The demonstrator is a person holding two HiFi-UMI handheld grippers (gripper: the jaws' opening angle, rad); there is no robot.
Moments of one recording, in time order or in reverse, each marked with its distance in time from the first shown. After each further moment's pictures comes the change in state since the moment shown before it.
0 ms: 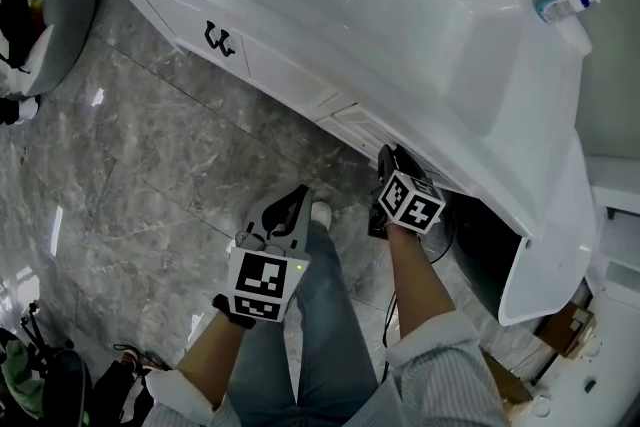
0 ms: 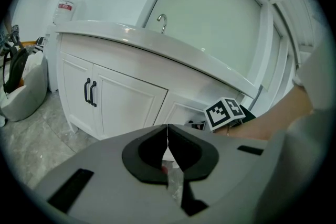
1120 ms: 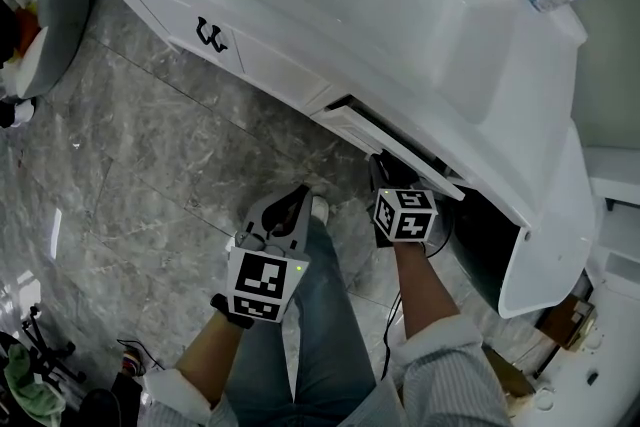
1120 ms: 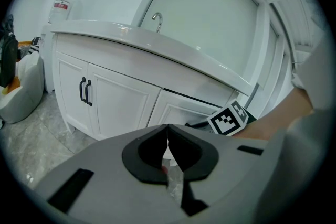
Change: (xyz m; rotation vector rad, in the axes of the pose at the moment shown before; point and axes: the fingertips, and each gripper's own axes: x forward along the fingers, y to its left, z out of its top) left arm -0.002 -0.015 -0.006 0.017 0.016 -0.033; right arm -0.022 0.021 -0.027 -0.289 0.065 0.149
